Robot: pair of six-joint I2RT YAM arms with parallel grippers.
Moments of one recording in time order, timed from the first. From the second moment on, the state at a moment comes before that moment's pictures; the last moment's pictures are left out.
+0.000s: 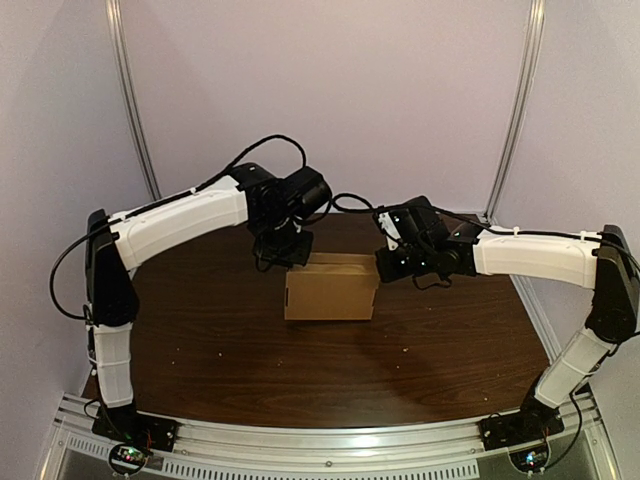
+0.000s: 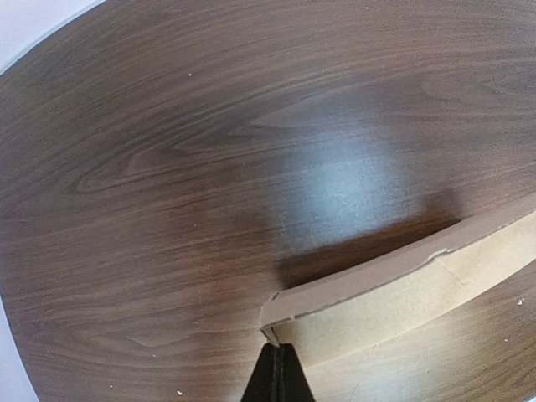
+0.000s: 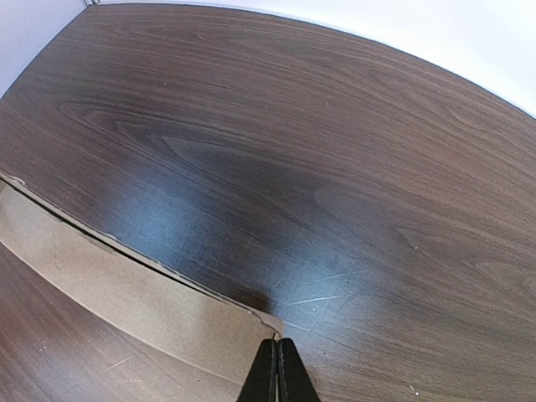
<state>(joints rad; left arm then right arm) -0.91 2.02 1.99 -1.19 -0.32 -0.74 0.76 1.61 1.17 -0.32 0.08 0.27</state>
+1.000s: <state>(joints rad) -1.01 1.97 1.77 -1.03 -0.49 -0.82 0.76 1.55 1.08 -0.23 0.07 0.26</state>
